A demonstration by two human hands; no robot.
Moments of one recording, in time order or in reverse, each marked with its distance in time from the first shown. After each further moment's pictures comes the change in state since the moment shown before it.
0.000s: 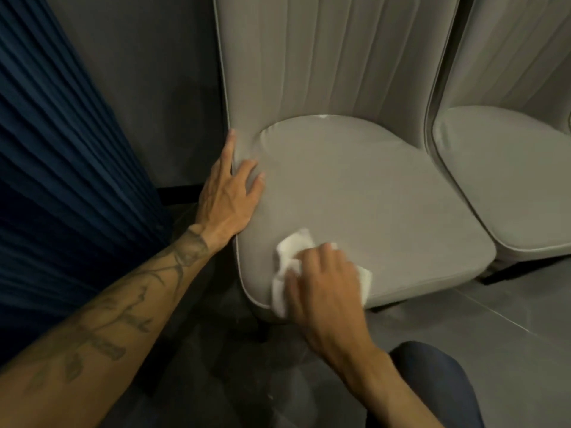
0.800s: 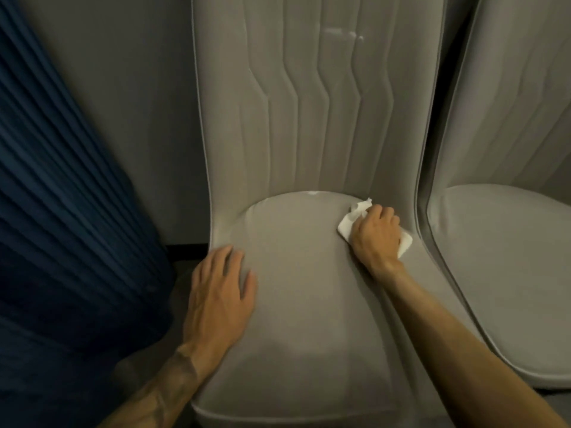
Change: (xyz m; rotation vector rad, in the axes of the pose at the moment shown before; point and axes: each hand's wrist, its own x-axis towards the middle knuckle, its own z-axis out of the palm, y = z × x) left_hand -0.031 0.086 0.010 0.236 0.058 -0.249; right_hand 0.236 0.190 0.003 -0.067 0.154 0.251
